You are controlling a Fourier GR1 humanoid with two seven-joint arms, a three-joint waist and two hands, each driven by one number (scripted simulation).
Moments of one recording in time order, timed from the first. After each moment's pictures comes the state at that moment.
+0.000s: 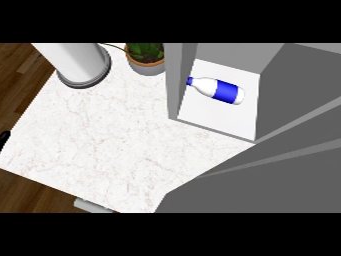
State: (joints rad) left arm 0.27 0.79 -0.09 -1.80 1.03 -0.32 -0.45; right arm 0.00 -0.36 0.50 -2.22 -0.17 0.47 0.32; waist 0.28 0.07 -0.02
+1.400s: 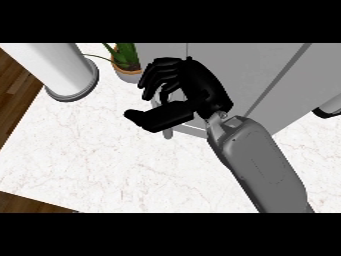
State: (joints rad) left arm 0.30 0.77 -0.04 -1.72 1.05 -0.36 -0.47; right arm -0.77 0.00 0.29 -1.44 -0.16 -0.09 0.55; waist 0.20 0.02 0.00
